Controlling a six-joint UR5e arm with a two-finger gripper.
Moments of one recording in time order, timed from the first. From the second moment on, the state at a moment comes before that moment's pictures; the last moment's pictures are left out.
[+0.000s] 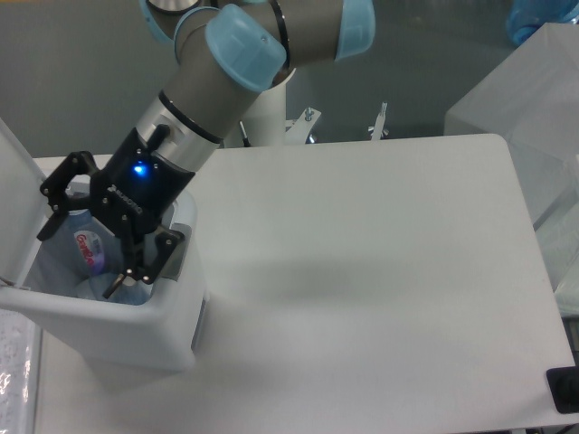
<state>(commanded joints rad) 2.31 -1.81 -1.46 -0.89 0.72 0.55</state>
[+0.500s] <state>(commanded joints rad) 2.52 -1.84 -1.42 -0.89 0.81 0.63</state>
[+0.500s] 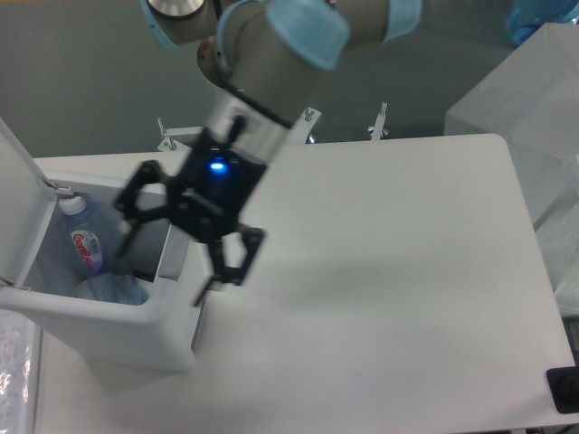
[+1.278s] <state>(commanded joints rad) 2.62 -1.98 -1.45 -0.90 1.30 1.14</state>
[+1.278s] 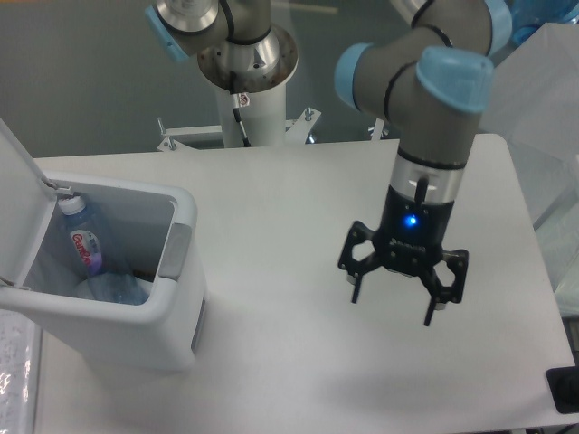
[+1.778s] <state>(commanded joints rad) 2.61 -2.02 -1.42 -1.01 1.50 1.30</state>
